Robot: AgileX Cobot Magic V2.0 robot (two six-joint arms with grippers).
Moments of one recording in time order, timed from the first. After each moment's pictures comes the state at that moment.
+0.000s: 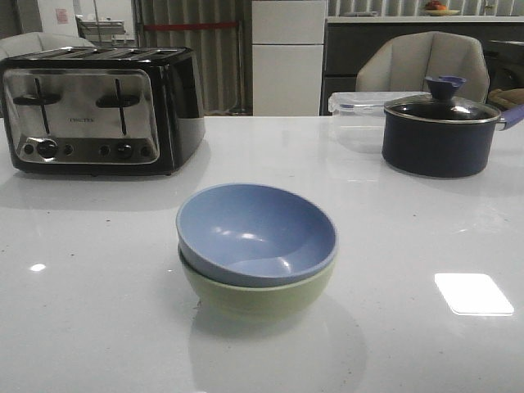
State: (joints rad) left arm -0.05 0.00 0.00 0.00 0.03 0.00; right arm 0.54 0.61 -0.69 0.06 0.91 -0.07
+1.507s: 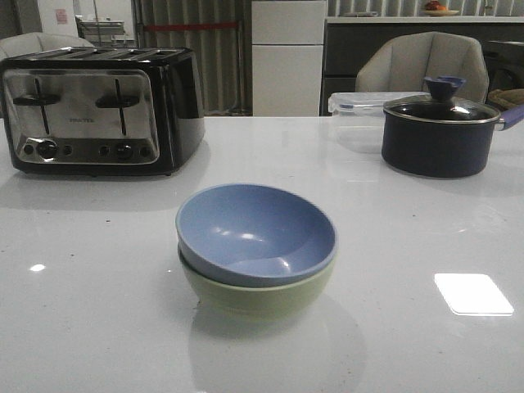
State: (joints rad) left arm -0.05 0.00 0.00 0.00 0.03 0.00; right arm 0.01 -0.01 0.01 0.07 0.19 -0.07
